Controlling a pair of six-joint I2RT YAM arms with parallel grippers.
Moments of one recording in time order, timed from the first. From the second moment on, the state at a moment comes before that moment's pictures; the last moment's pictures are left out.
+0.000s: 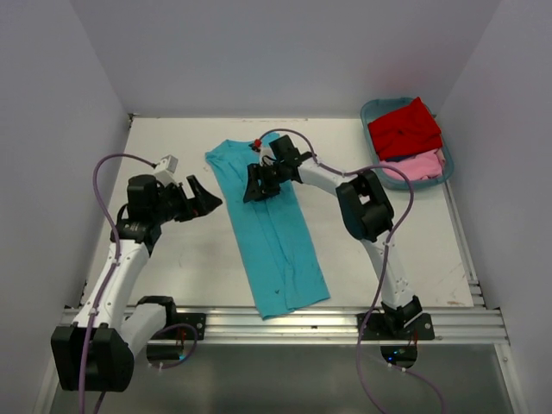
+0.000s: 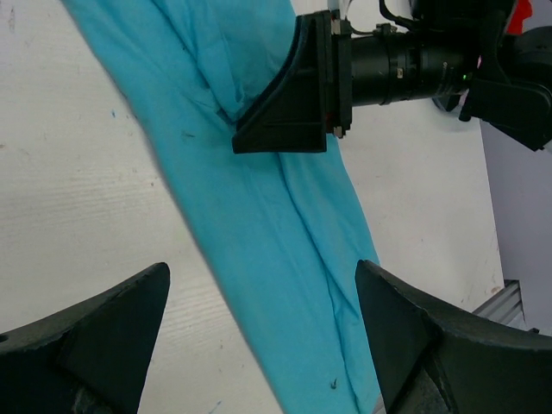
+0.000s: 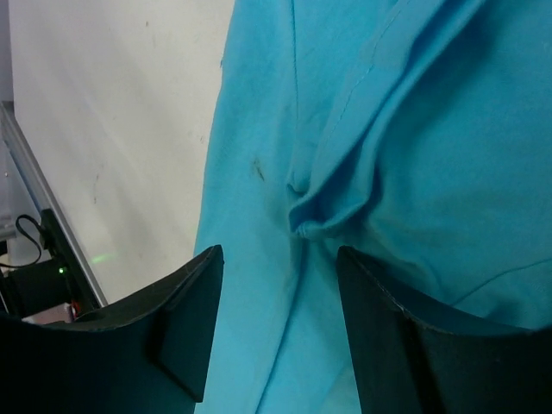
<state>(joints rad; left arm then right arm) -0.02 0.95 0.69 -0.30 0.51 -0.46 0.58 2.38 1.85 -0.38 -0.63 0.35</state>
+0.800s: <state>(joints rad) -0.20 2.34 2.21 -0.58 0.20 -0.39 0.58 1.45 1.32 -0.48 -0.40 0.29</state>
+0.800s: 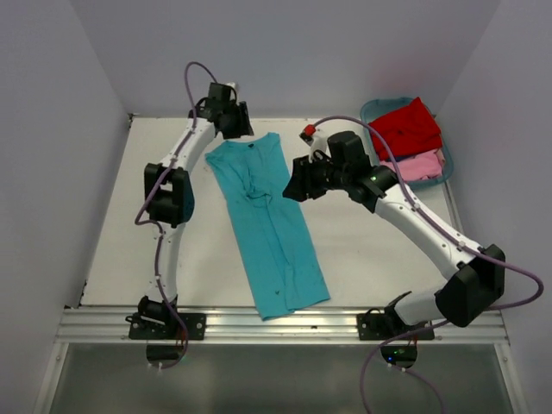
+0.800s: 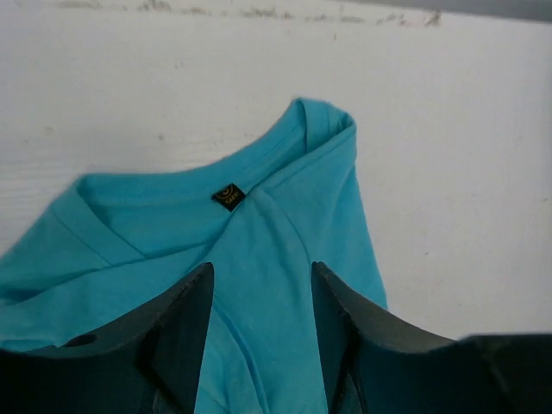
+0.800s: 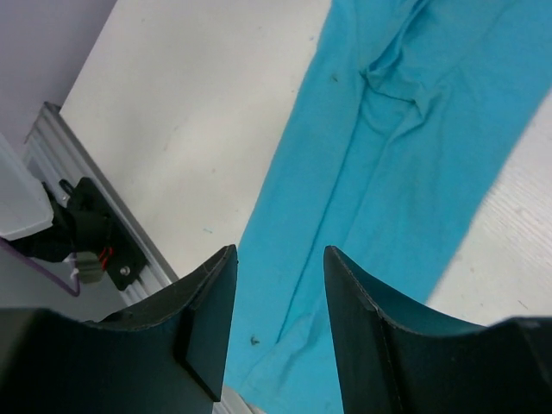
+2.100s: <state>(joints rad) -0.41 2.37 2.03 -0.82 -0.26 -0.44 0.58 1.35 1.13 -0.53 -0.28 0.29</state>
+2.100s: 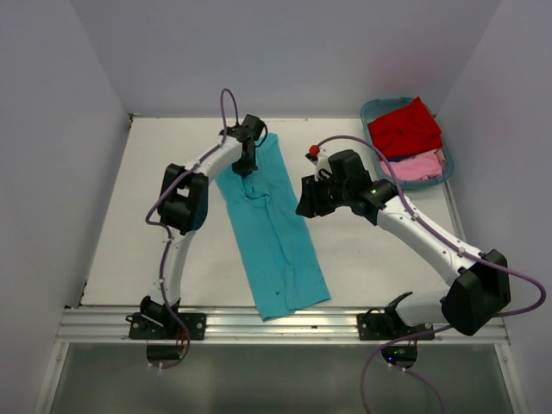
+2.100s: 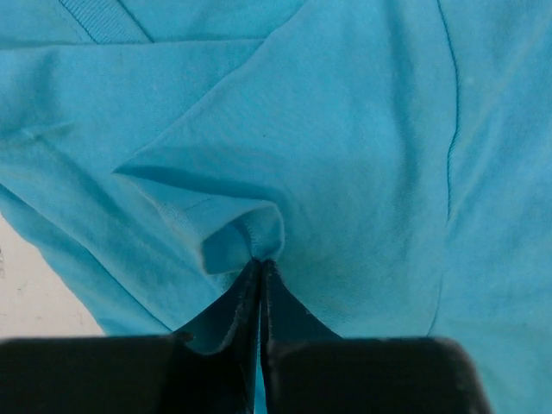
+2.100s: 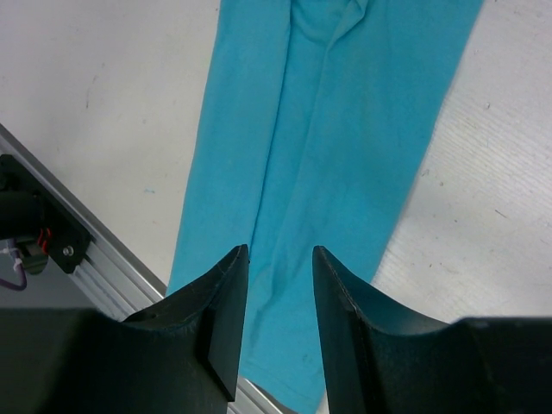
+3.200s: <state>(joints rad) -0.34 1.91 1.29 -0.52 -0.34 -0.58 0.58 1.38 1.11 -0.53 -0.28 0.28</state>
